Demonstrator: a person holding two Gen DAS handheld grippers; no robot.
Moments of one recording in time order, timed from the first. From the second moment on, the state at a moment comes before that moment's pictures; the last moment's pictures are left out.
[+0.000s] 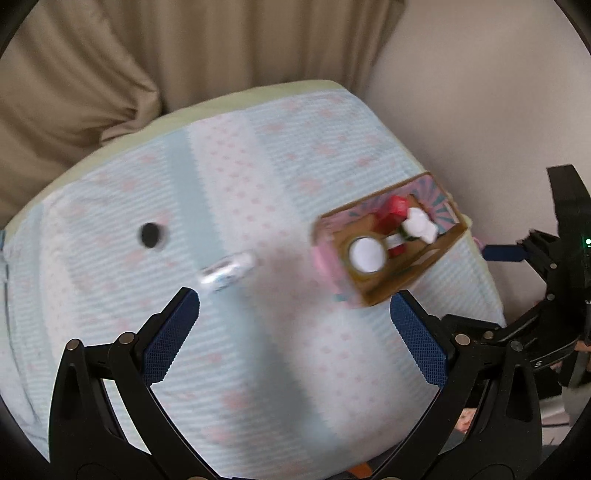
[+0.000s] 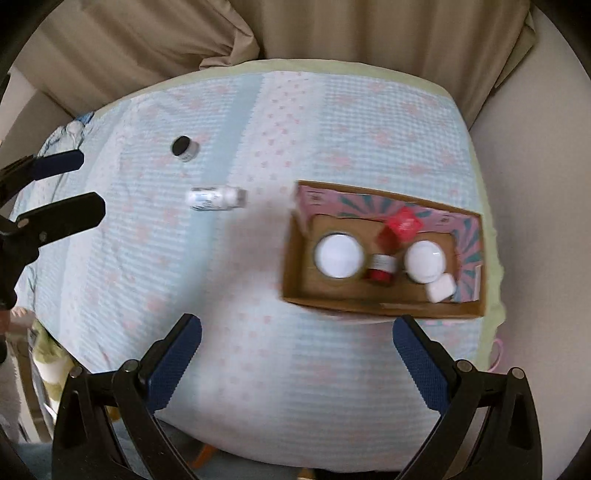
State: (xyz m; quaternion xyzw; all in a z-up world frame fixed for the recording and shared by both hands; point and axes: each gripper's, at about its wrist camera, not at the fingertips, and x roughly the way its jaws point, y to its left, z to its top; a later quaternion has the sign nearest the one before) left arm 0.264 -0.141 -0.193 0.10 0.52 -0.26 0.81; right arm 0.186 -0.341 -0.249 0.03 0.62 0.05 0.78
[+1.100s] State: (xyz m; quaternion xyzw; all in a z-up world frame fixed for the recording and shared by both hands) left arm 0.494 0.012 -0.403 0.20 0.55 -0.22 0.78; right arm 0.308 -0.212 -0.408 0.51 0.52 -0.18 0.66
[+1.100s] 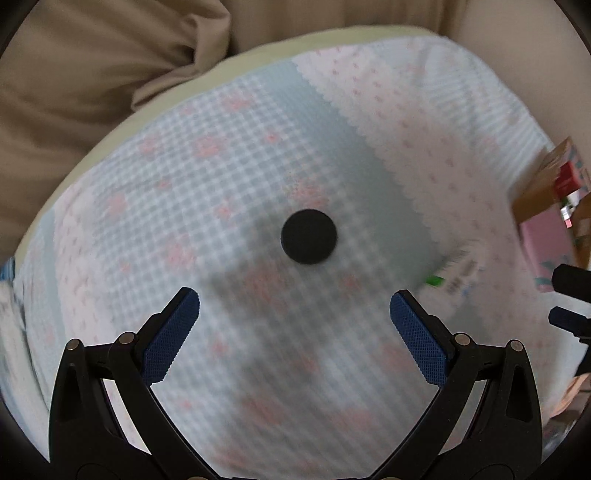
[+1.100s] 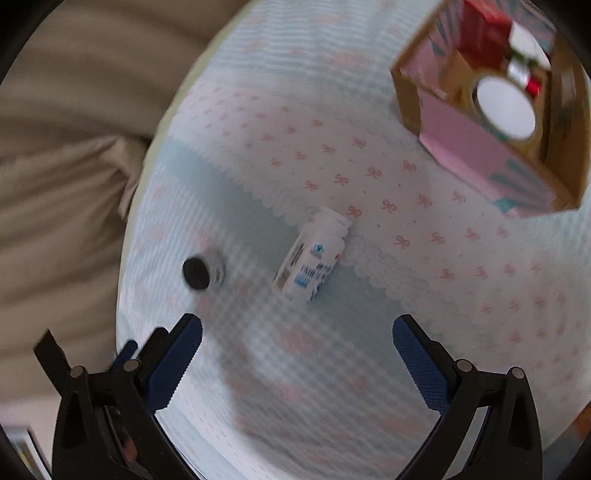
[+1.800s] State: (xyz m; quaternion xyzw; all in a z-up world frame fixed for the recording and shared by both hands) left arm 0.548 -0.036 -0.518 0.23 0.58 -0.27 0.73; right arm 0.347 -0.212 -0.533 0.68 0.46 -0.30 0.48
